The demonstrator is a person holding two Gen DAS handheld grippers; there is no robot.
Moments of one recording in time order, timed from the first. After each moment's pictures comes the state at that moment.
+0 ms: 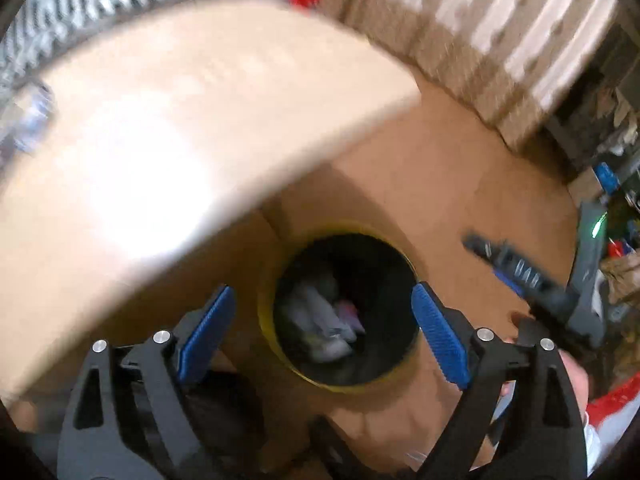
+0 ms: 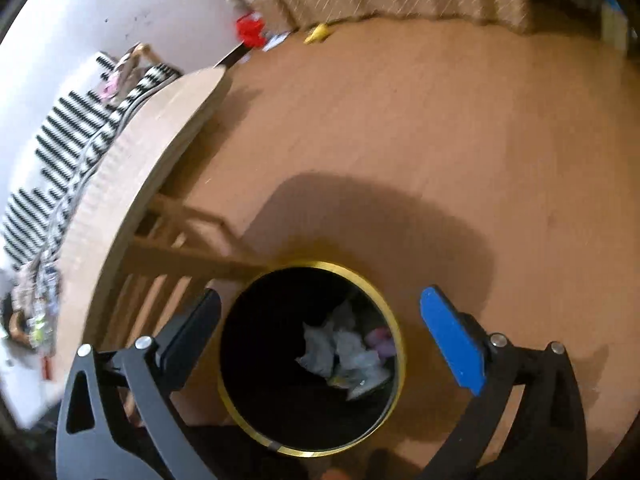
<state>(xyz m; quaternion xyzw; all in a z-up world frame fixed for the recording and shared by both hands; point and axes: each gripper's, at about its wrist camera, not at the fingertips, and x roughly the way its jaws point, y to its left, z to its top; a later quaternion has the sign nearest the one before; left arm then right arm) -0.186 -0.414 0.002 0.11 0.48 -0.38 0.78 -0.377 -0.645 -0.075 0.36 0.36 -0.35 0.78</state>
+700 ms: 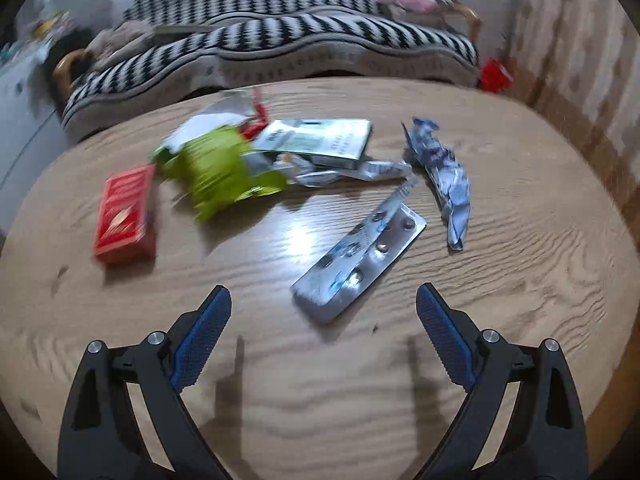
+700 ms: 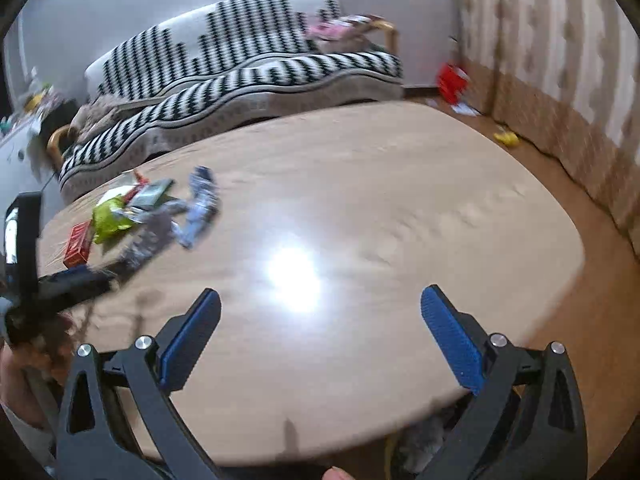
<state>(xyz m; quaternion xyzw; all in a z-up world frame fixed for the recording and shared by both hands) 0.059 -0.193 -0.010 0.07 0.45 -0.12 0.88 -0.102 -0.401 0.049 0.09 0.37 -0.12 0.92</state>
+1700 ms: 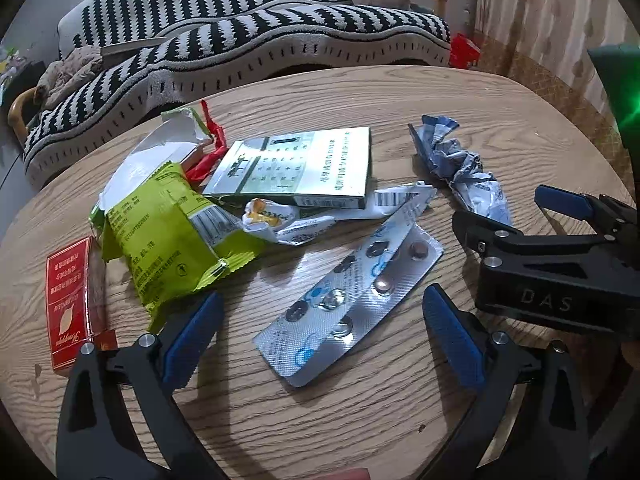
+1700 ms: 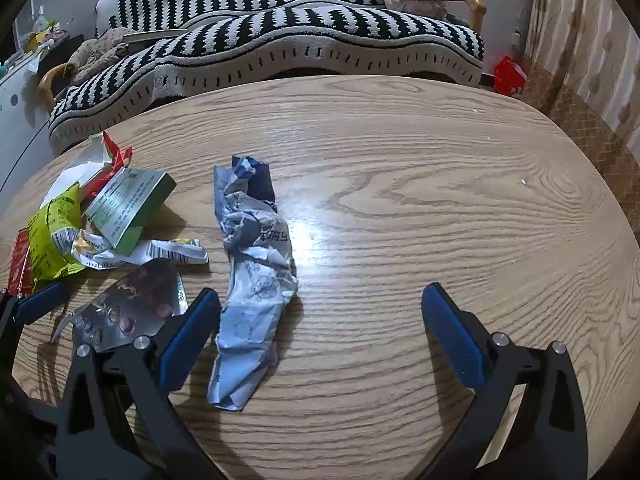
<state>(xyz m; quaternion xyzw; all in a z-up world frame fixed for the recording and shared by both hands) 0.115 -0.204 -0.029 0.10 0.44 -0.18 0.87 0.099 -0.354 -0.029 0.05 0.45 -0.08 0.89</state>
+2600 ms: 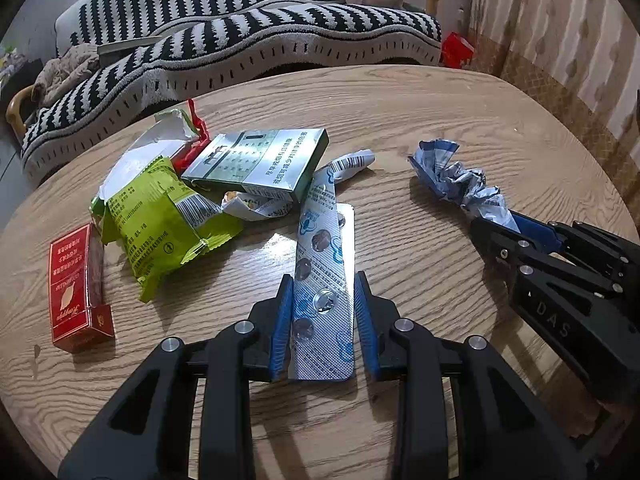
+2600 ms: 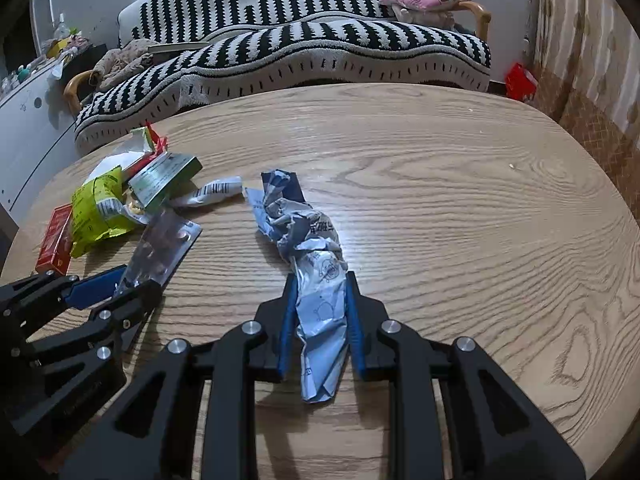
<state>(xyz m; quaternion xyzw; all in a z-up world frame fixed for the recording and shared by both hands) 0.099 -0.214 -0.018 0.10 0.45 -0.19 0.87 0.052 -0.352 -0.022 0.06 0.42 -0.04 0.90</state>
